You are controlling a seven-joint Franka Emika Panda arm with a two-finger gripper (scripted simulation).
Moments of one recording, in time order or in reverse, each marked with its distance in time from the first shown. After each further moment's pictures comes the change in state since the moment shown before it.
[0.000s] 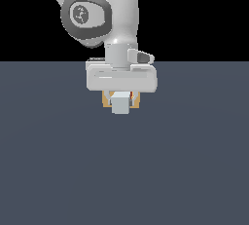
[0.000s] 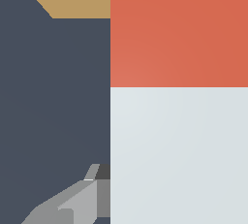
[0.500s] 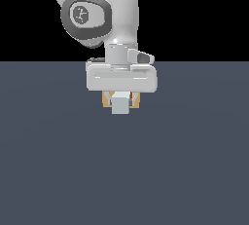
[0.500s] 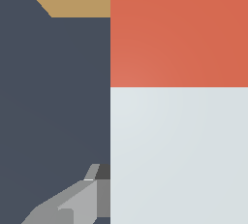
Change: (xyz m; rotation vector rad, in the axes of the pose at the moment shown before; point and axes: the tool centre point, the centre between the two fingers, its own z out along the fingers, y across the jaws) arm -0.001 0.000 0.001 0.000 0.000 0.002
